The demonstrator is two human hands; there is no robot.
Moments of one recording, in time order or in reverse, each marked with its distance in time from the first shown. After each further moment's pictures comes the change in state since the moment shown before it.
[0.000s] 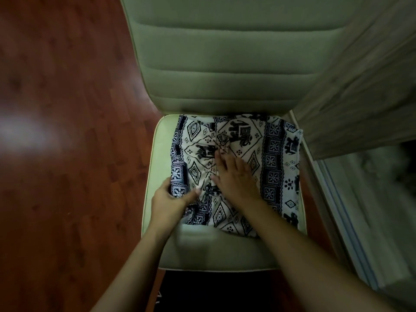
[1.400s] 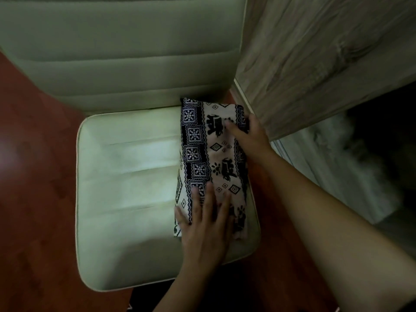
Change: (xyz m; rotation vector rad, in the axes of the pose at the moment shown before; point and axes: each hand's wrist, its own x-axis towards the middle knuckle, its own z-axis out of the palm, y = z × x) left_hand -0.068 -0.059 0.162 1.152 0.006 0.887; right_hand -0.012 0.161 -0.059 1.029 0.357 0.500
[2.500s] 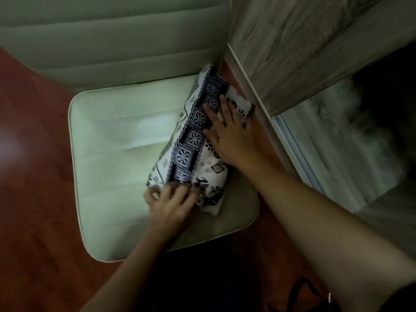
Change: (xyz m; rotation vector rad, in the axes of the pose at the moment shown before) left_hand -0.019 -0.074 0.009 0.220 0.209 0.298; right_hand -0.041 0.037 0.034 -1.007 -0.202 -0.278
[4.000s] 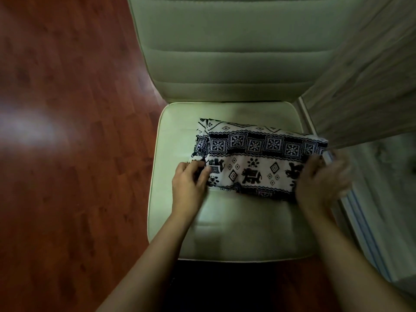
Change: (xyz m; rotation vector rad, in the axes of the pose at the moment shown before) left_hand 0.027 -0.101 -0.038 -0.766 -0.012 -0.956; right_hand -0.038 -0.030 0.015 0.409 0.611 0.630
